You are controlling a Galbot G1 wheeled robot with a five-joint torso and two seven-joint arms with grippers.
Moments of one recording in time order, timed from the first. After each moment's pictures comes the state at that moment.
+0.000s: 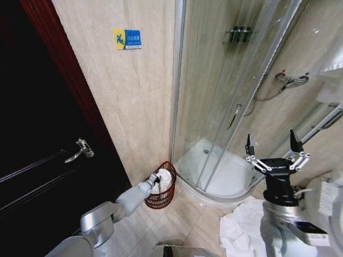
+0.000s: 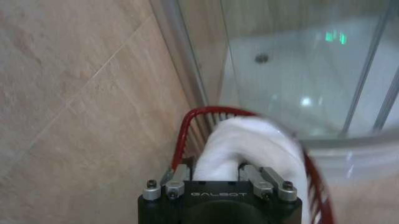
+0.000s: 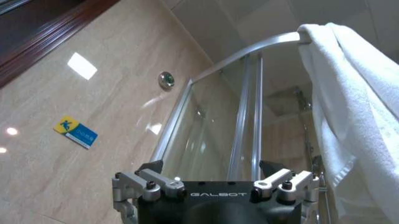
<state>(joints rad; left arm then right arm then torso) 0.51 -1.34 0.56 -0.51 -0.43 -0.09 -0.04 -1.60 1.56 0.85 2.40 0.18 0.55 -0.28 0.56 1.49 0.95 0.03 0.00</state>
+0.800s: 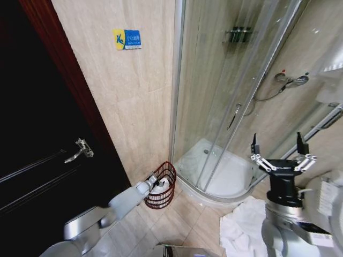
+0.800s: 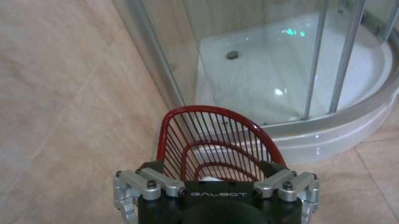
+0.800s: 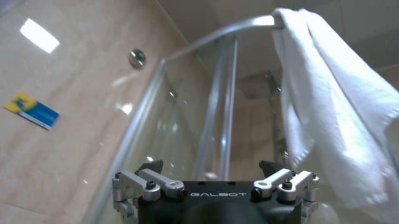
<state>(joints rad) 0.64 -1.14 0.48 -0.92 -0.39 0.07 0.02 -1.62 1.56 0.86 2.43 0.12 0.45 -0.12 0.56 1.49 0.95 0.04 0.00</state>
